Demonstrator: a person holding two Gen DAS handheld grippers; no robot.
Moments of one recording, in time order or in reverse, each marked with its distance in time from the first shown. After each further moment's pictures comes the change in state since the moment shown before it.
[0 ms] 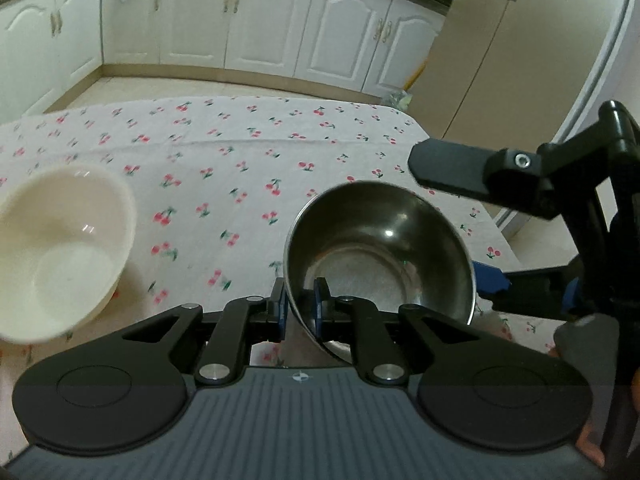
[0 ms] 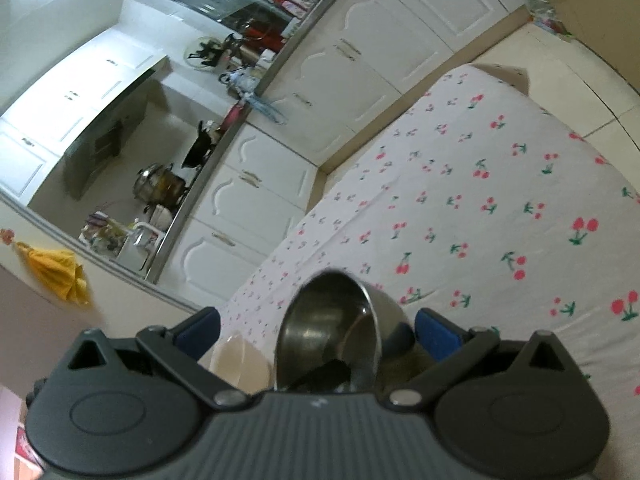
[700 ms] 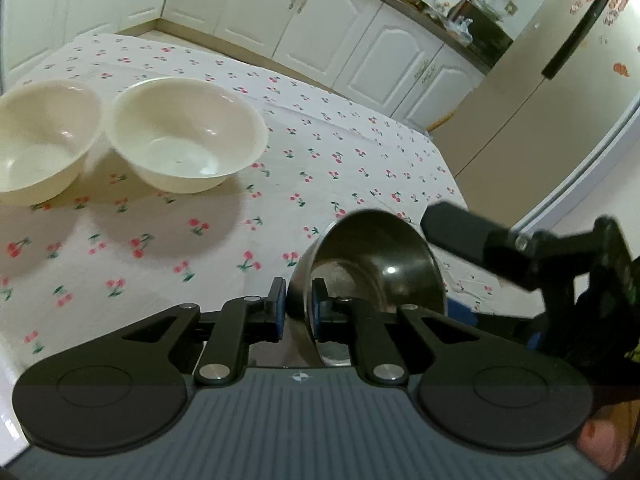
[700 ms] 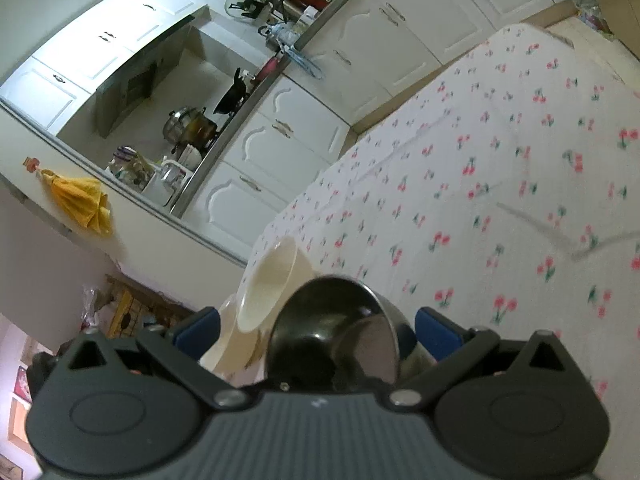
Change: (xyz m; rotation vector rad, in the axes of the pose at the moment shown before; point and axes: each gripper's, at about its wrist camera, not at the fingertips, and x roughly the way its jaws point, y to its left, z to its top) left arm -0.074 0.059 -0.054 -0.291 -0.033 -0.044; right arm -0.007 0.037 -0.057 -0.099 0.121 0.048
